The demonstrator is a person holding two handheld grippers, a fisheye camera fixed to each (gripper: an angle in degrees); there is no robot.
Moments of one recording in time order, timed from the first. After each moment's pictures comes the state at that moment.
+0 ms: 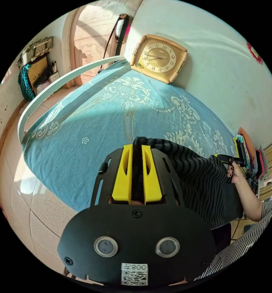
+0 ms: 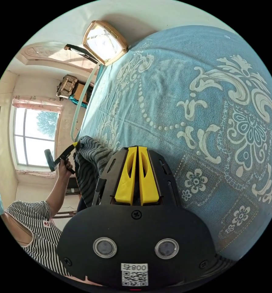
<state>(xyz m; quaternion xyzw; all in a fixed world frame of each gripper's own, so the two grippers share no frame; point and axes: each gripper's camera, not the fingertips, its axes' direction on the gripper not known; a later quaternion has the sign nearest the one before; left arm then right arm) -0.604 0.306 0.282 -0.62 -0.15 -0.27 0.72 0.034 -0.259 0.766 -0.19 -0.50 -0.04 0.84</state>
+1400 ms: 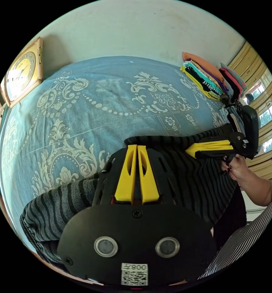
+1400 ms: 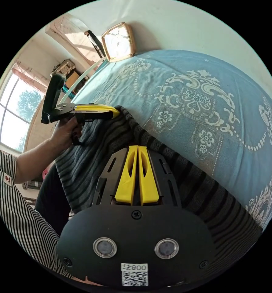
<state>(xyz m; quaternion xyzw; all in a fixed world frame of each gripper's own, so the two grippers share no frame) -0.260 0.347 0.563 -0.68 0.18 -0.11 0.70 0.111 -0.060 0.690 -0.09 -0.38 -0.11 0.91</state>
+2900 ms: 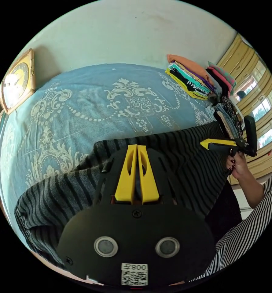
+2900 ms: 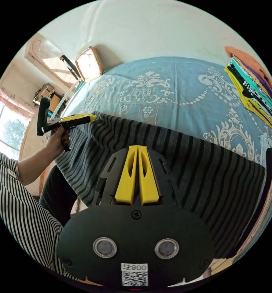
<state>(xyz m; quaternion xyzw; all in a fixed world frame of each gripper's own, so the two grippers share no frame) -0.199 0.313 0.530 -0.65 0.20 -0.12 0.72 0.193 0.071 0.664 -0.07 -0.32 0.00 0.95</state>
